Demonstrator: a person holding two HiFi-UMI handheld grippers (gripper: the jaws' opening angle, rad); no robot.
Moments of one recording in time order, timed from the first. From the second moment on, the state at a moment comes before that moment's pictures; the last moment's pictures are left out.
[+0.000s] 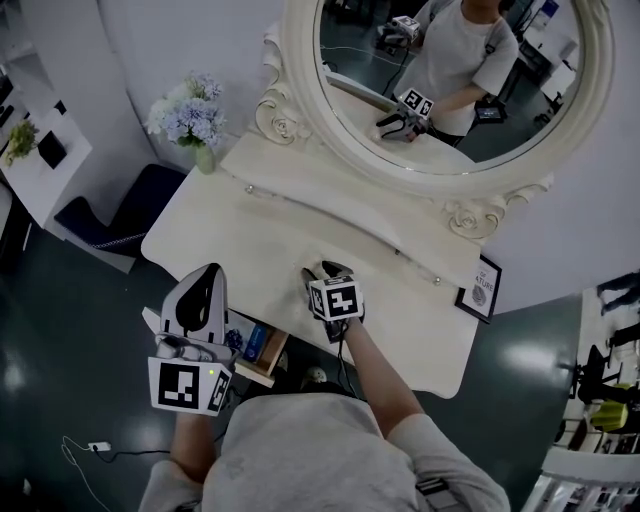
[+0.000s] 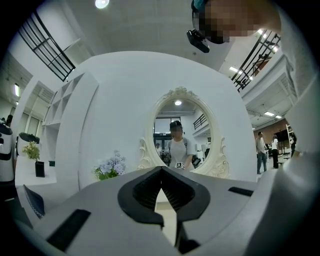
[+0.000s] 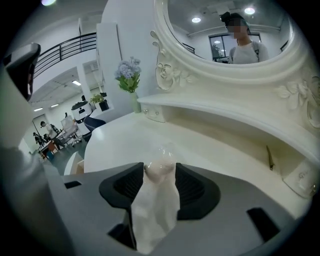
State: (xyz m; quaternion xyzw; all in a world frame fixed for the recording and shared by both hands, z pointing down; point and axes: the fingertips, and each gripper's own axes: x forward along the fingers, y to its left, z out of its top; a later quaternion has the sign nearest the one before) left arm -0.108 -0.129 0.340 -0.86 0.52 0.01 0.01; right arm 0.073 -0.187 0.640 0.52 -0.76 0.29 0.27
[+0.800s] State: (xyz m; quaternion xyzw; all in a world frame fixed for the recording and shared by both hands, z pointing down) left arm -0.118 -0.129 0.338 -0.85 0.53 0.01 0.01; right arm 0.069 -0.184 0.640 0.50 -0.77 0.29 0.26
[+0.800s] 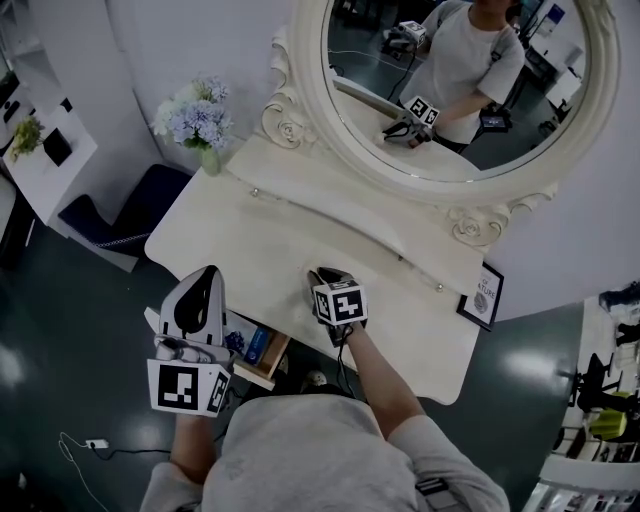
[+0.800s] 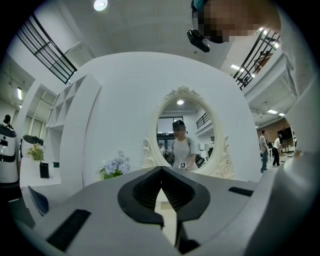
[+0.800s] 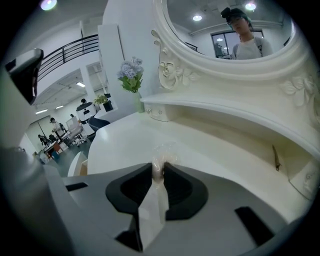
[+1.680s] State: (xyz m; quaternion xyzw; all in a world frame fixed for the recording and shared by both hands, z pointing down) left arm -0.132 -0.120 0.339 -0.83 0.56 0.01 0.01; right arm -0.005 -0.143 0.564 0.40 -0.88 0.22 0.15
